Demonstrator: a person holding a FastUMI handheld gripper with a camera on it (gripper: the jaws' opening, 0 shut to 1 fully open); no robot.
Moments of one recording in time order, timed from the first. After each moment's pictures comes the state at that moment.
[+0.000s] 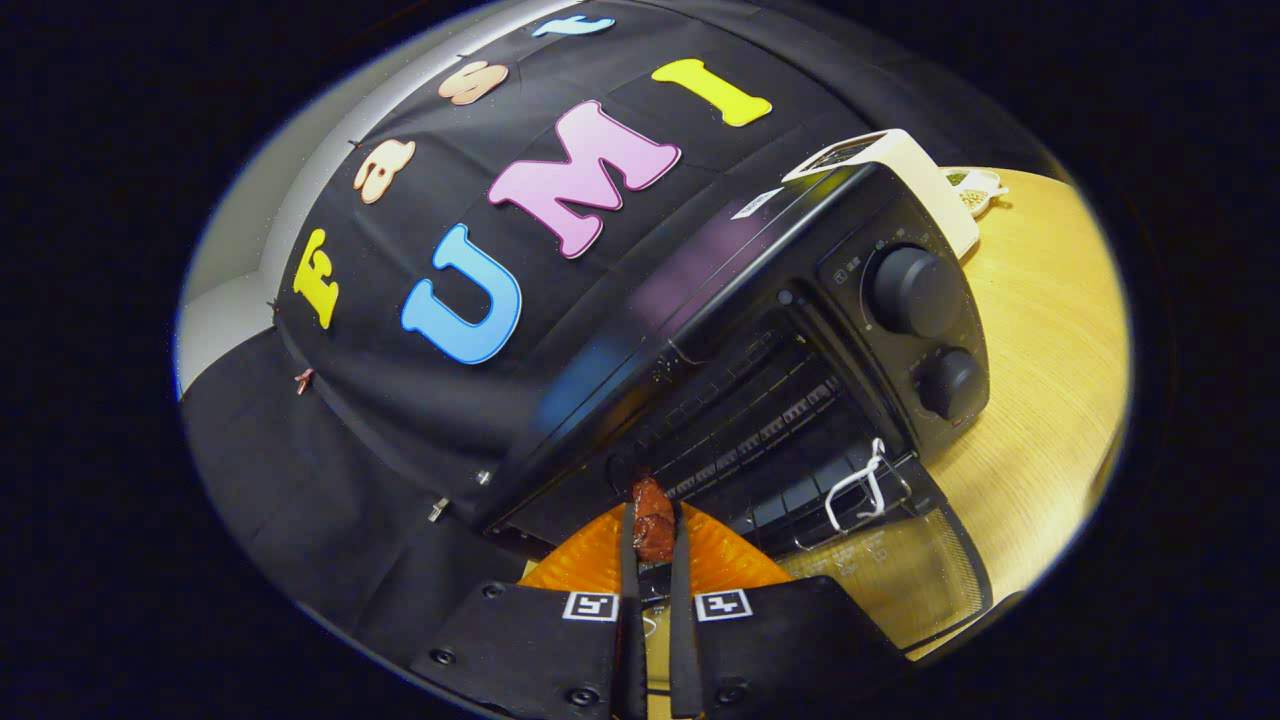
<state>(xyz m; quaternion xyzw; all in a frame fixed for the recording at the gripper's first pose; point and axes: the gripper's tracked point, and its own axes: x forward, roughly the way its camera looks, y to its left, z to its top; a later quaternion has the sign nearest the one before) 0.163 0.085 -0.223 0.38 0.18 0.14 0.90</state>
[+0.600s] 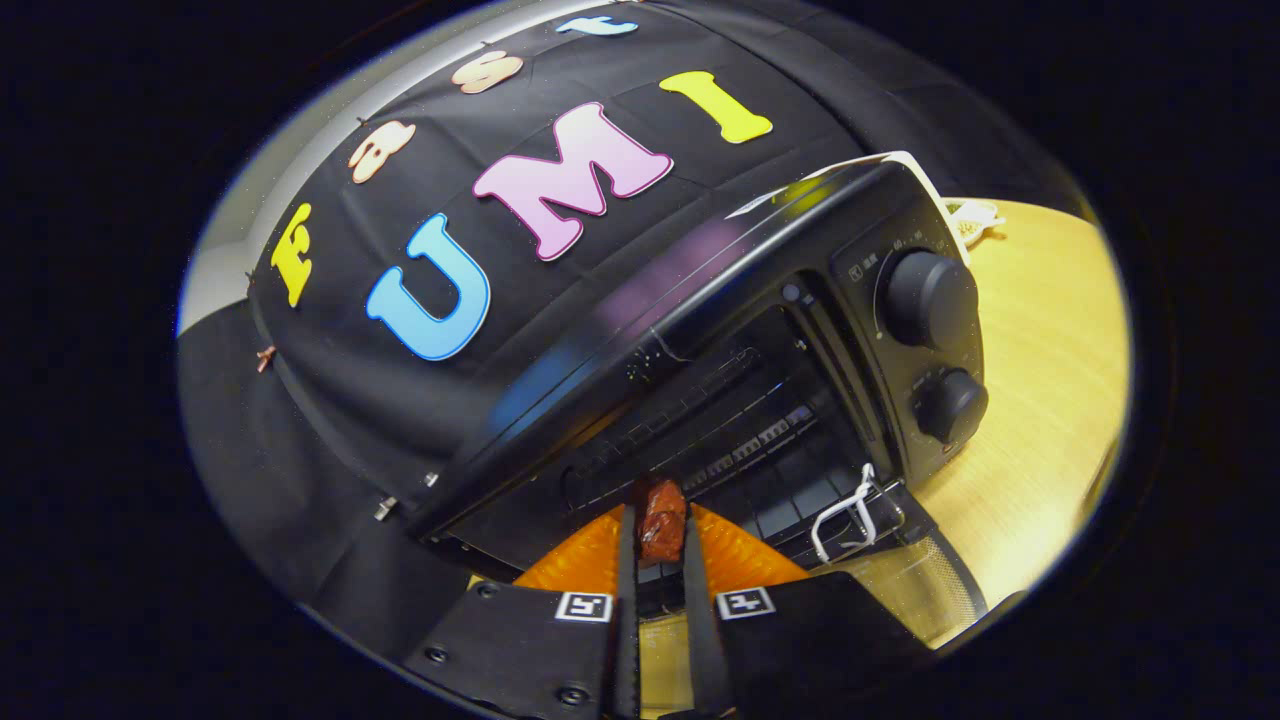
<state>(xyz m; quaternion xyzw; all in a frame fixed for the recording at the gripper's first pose) 0.180 0.075 -0.241 0.32 0.17 0.08 0.93</state>
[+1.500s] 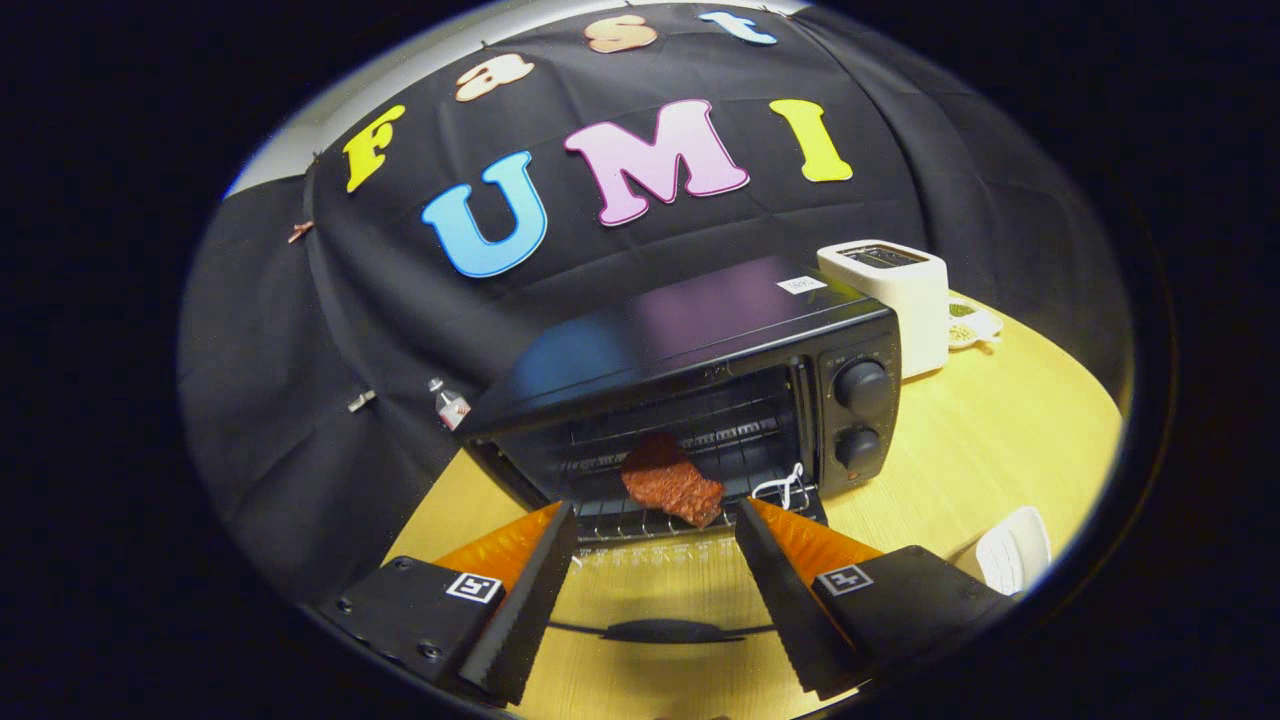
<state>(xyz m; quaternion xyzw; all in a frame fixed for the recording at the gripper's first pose) 0.077 0.061 -0.202 0.14 0.21 0.12 0.96</state>
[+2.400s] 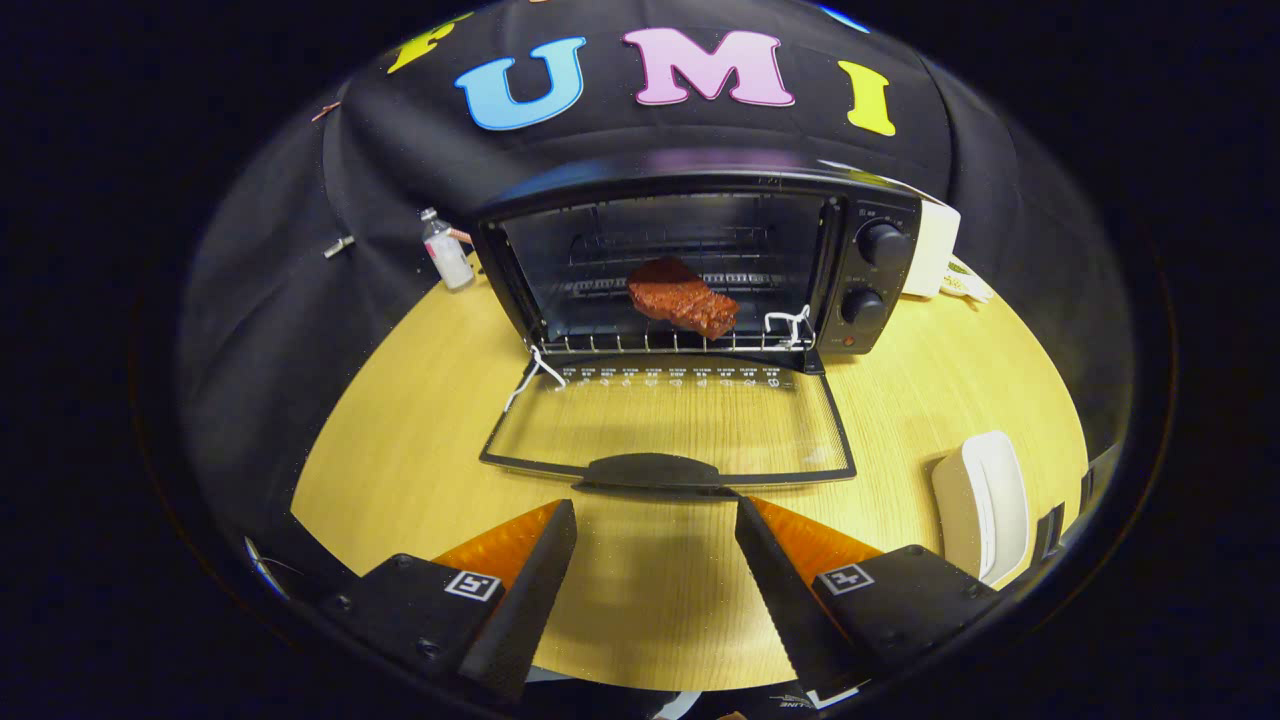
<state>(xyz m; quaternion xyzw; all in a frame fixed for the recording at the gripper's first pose) -0.002 0.076 -0.303 0.01 0.37 0.10 0.92</state>
